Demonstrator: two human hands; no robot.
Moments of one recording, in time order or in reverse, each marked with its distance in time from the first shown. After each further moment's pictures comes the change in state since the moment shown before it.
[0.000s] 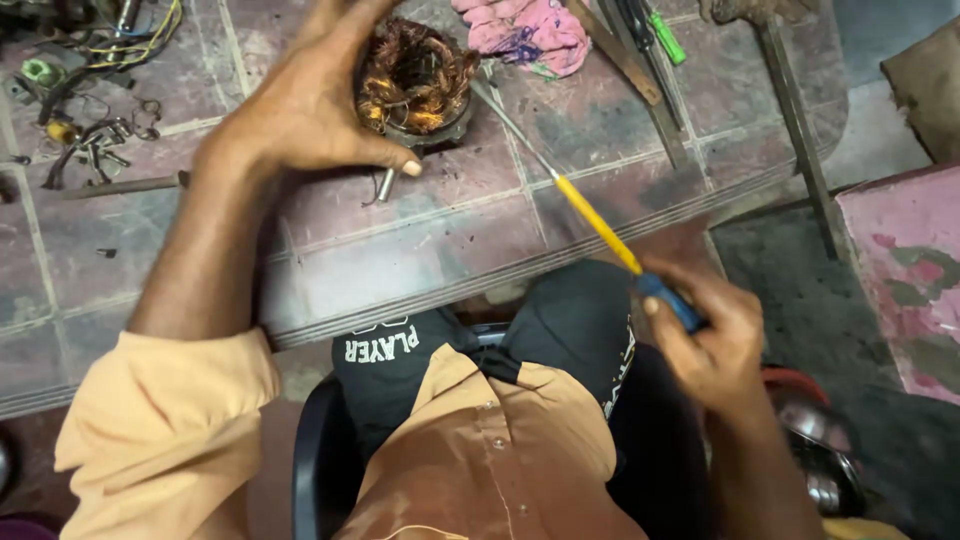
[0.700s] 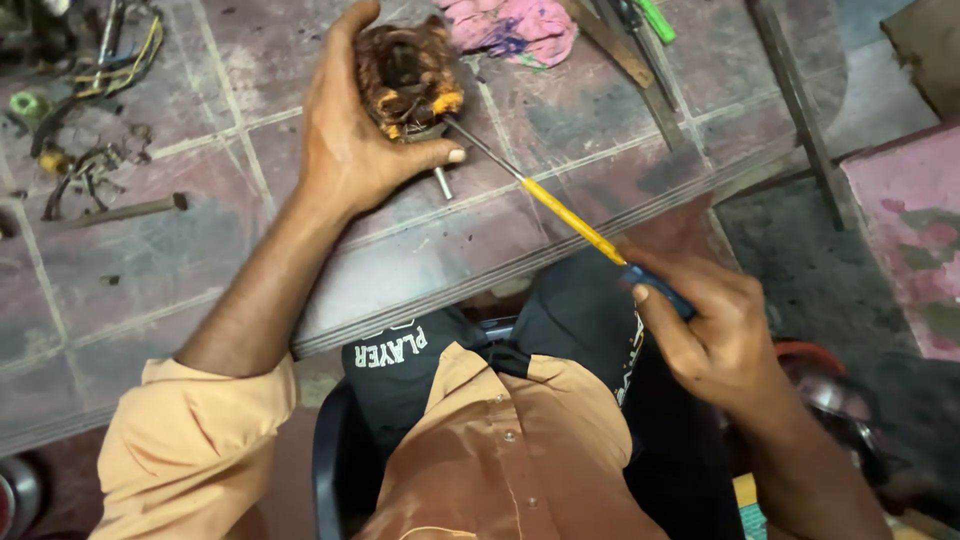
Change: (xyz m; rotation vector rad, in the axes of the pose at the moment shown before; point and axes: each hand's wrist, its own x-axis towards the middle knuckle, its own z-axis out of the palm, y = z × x) left_hand -0.013 0.012 0.055 -0.317 0.256 0.063; right_hand 0.019 -0.044 0.001 -0.109 -0.106 0.018
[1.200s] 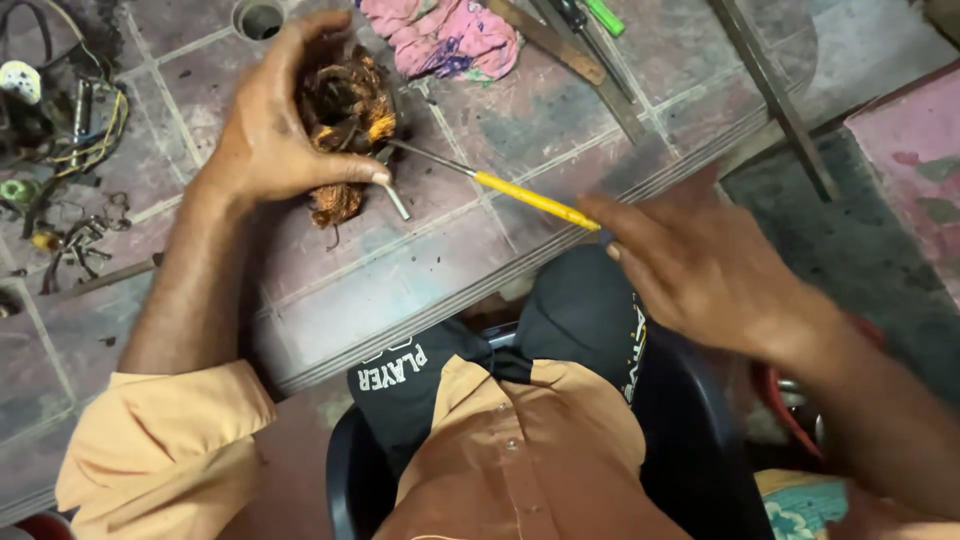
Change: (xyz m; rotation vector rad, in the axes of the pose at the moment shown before) left_hand 0.044 -0.027 -0.034 0.129 -0.272 0.069; right_hand 0.043 0.018 -0.032 -0.347 -0.205 -0.213
